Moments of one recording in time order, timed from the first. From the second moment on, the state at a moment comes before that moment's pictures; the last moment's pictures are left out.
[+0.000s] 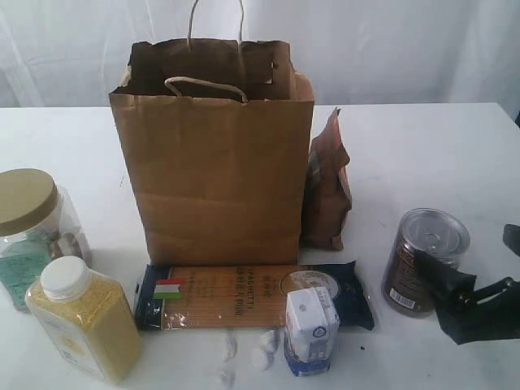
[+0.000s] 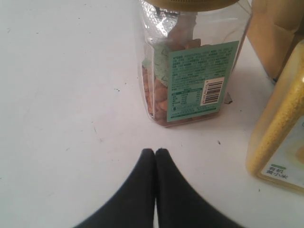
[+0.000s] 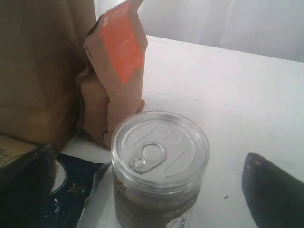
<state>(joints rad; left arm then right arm) -0.04 0.00 0.02 -0.10 0.50 0.09 0.10 0.92 -0.05 -0.43 -0.55 0.31</state>
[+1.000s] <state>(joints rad) -0.04 0.00 0.02 -0.10 0.50 0.09 0.10 1.48 -0.19 -0.32 -0.77 0.10</state>
